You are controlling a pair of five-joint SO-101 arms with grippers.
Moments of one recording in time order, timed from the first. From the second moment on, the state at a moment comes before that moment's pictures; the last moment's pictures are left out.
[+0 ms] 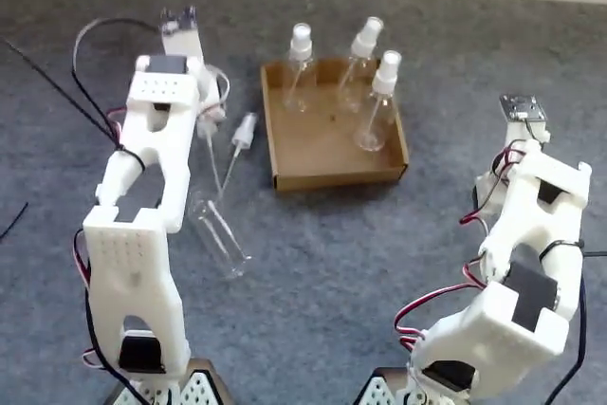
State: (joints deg) left arm -4.1 36.0 -27.6 69.7 16.7; right arm 24.2 8.4 17.0 58.1 31.6
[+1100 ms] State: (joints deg) left arm 3.2 -20.4 -8.3 94.5 -7.1; right arm 18.9 18.3 -4.0 73.9 30.6
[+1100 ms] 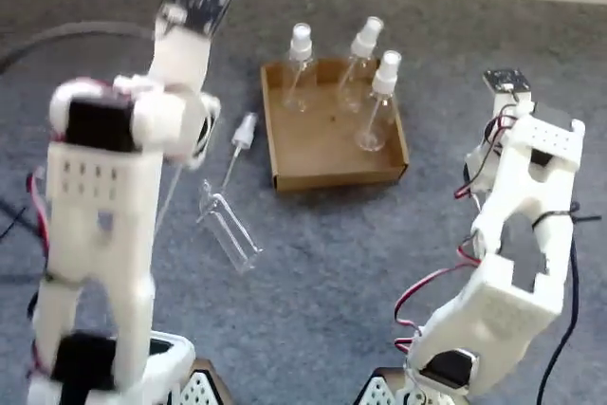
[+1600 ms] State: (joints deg) left arm 3.2 -37.1 17.1 86.7 -9.2; right arm 22.9 30.2 -14.1 77.8 29.9
